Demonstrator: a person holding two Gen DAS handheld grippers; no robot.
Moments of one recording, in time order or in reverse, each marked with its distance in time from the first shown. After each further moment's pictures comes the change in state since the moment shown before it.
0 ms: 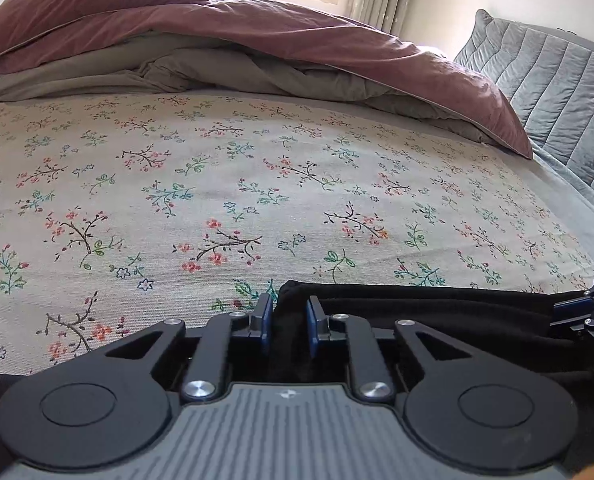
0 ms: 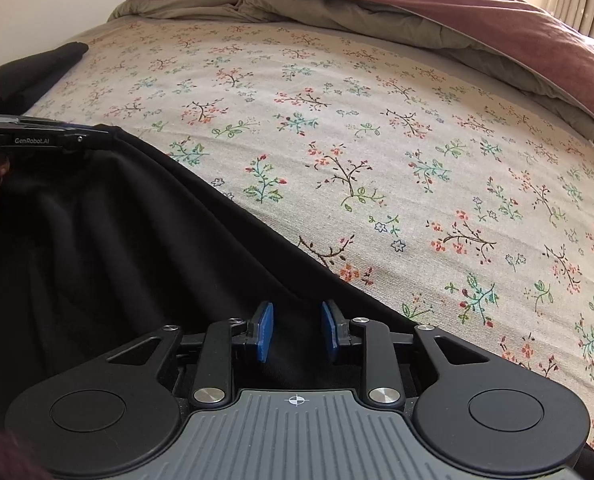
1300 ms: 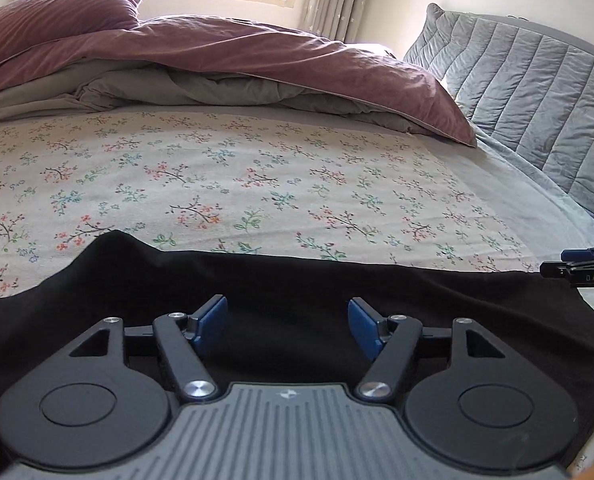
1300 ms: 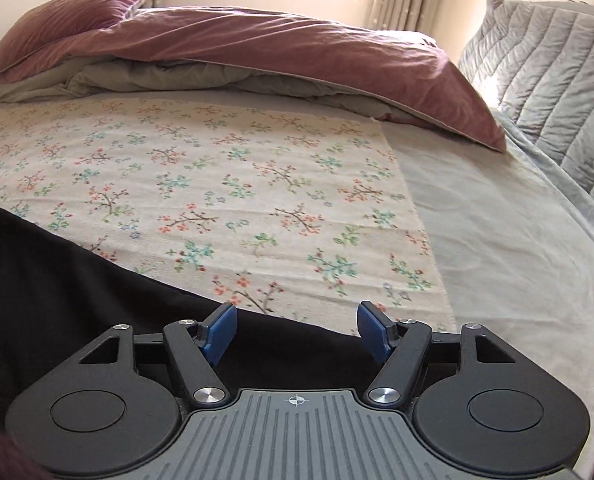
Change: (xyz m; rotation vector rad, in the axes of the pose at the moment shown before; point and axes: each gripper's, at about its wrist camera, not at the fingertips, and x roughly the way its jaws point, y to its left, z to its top) left arm -0.047 -0.130 -0.015 0.050 0.001 -0.088; right arm -0.108 -0.122 -0.098 0.314 -0.143 -0.444
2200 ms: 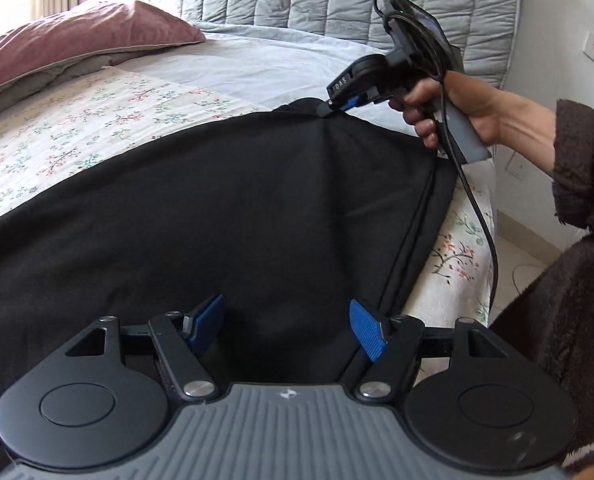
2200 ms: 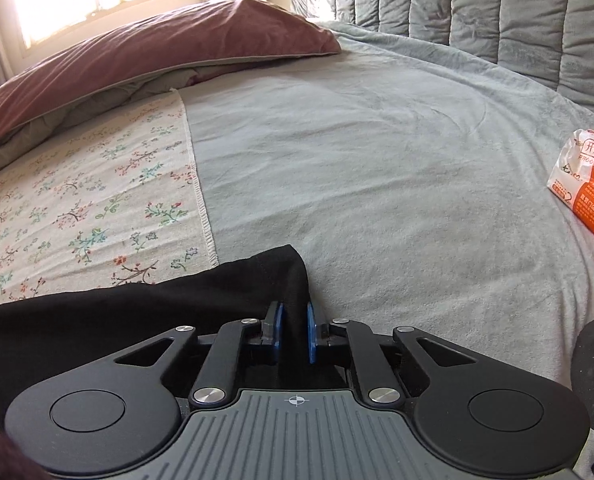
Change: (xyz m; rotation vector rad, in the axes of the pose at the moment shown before) left arm 0.022 -0.177 -0.087 0.552 0.203 -0.496; right arm 0.025 -0.155 -0.072 0.451 0.041 -0.092
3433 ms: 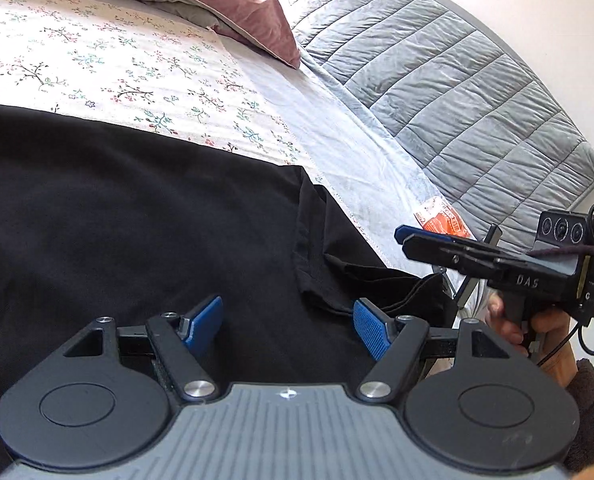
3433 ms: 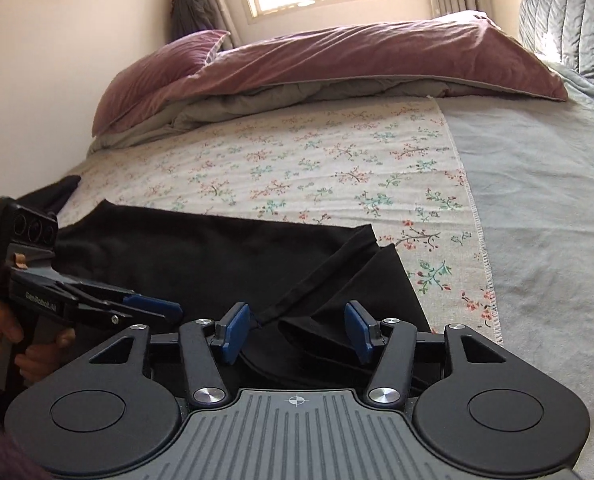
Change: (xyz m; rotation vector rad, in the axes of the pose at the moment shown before) left arm 0.016 0.081 0.011 -0.596 -0.177 -0.144; right arm -0.094 0.059 -0.031 -0.308 -0.005 0.614
